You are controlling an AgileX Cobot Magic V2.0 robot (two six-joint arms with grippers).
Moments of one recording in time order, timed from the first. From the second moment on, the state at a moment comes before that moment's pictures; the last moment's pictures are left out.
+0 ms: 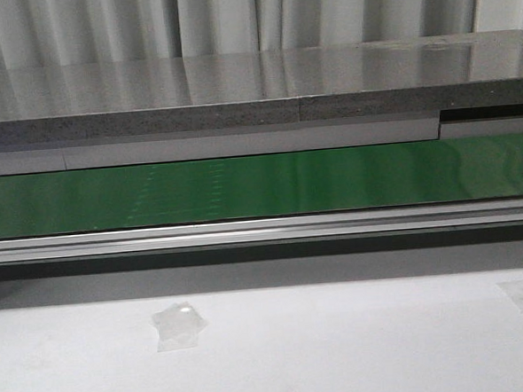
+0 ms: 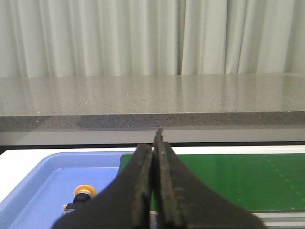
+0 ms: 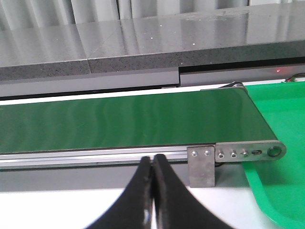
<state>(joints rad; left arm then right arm) 0.01 0.00 0.00 0.06 -0.01 -0.08 0.05 -0.01 0.03 0.01 0.14 0.10</state>
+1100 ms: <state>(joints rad) 0.01 0.31 -0.63 0.06 0.64 -0.08 0.05 -0.01 0.03 0.01 0.14 0.10</state>
